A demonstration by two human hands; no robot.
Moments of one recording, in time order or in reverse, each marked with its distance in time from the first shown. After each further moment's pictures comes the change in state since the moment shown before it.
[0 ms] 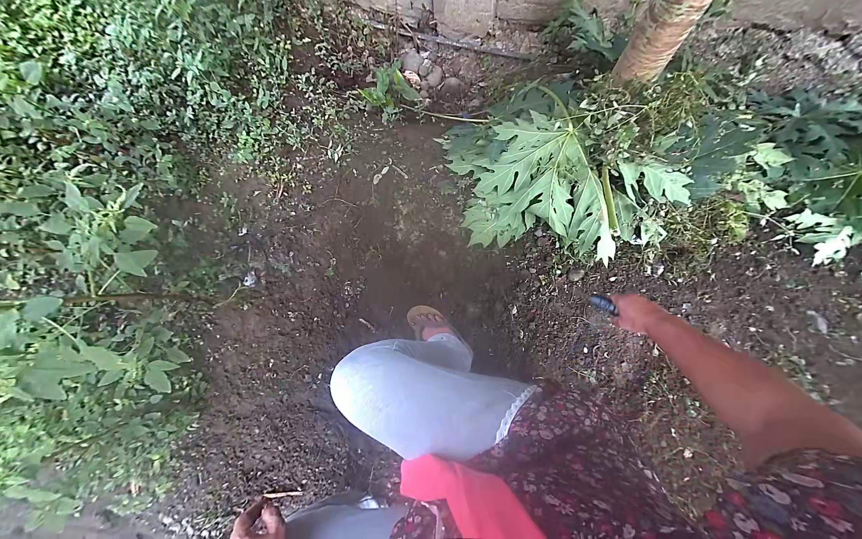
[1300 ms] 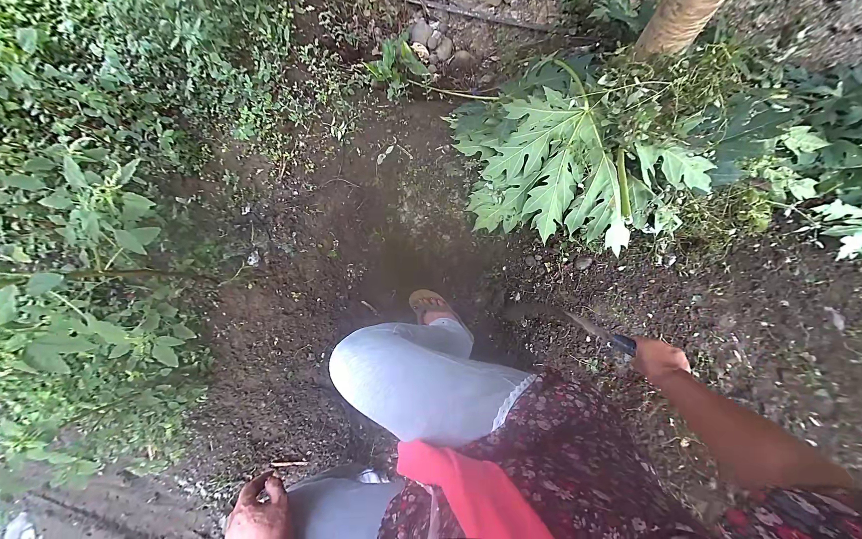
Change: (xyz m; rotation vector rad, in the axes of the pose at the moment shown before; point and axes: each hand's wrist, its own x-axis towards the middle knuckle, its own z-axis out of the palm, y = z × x) left_hand -0.003 0.005 0.000 0.020 -0.019 -0.030; right_hand -0.040 0.026 0.103 -0.039 -0.040 0.268
